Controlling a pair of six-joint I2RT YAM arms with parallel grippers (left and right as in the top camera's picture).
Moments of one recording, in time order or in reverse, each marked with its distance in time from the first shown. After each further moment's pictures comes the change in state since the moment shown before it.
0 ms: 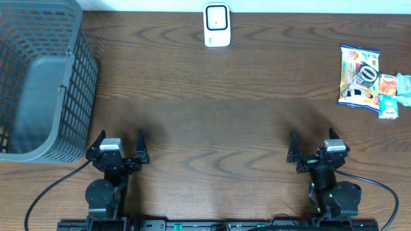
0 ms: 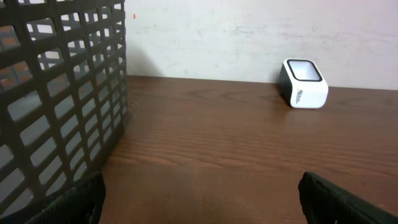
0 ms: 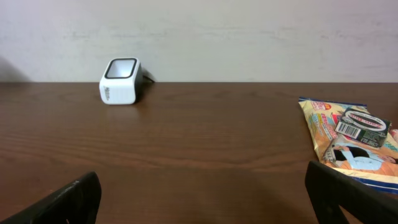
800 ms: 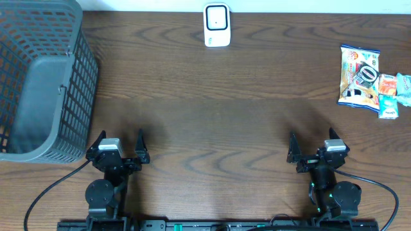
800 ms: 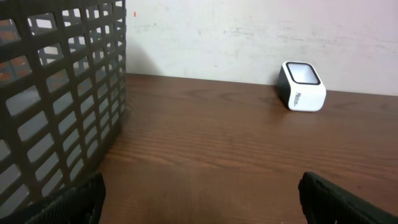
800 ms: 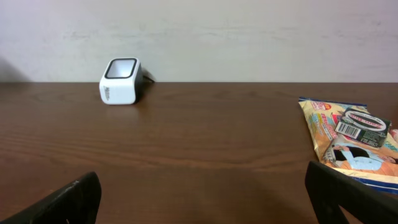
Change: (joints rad) left arm 0.000 0.000 0.000 0.000 0.000 -0.029; right arm 0.000 0.000 0.000 0.000 0.000 0.000
